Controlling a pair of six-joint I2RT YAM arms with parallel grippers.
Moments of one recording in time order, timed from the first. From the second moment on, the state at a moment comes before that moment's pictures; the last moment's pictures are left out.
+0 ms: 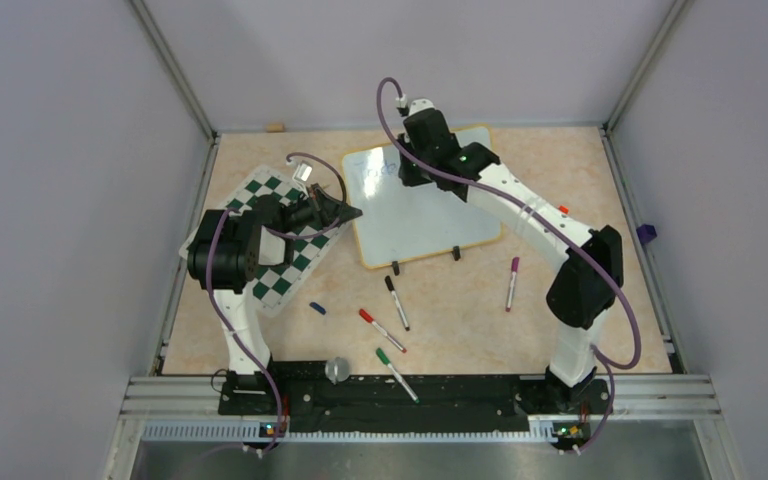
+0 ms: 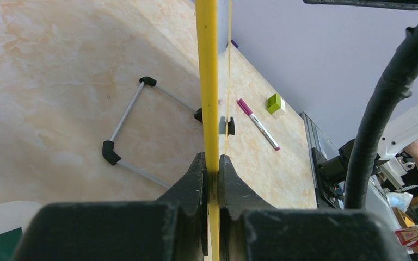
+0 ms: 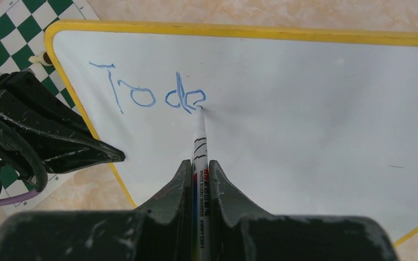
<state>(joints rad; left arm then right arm) -0.04 2.05 0.81 1.49 1.15 -0.92 0.70 1.85 1.82 -0.60 0.19 0.30</state>
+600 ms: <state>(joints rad) -0.04 2.05 0.81 1.49 1.16 -0.92 0.69 1.86 1.85 -0.62 0.22 0.30</state>
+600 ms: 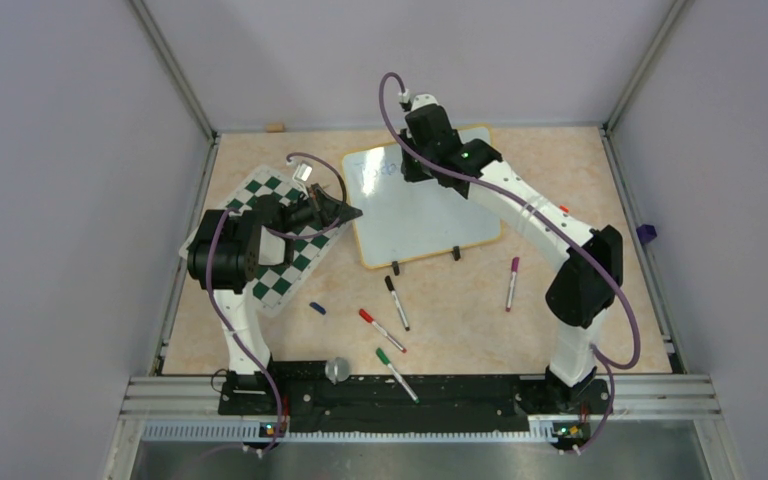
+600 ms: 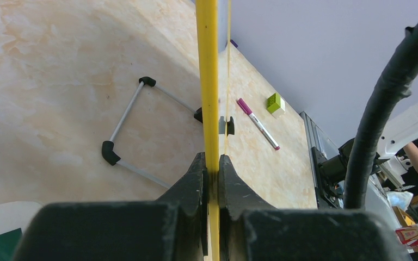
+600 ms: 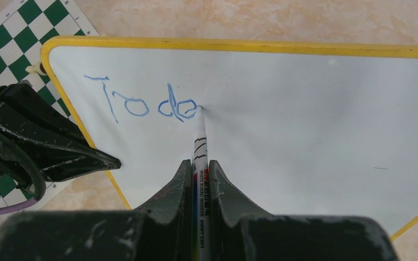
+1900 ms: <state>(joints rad) -0.04 2.05 0.81 1.48 1.15 -0.92 0.69 1.85 1.81 -0.61 0.21 0.31</state>
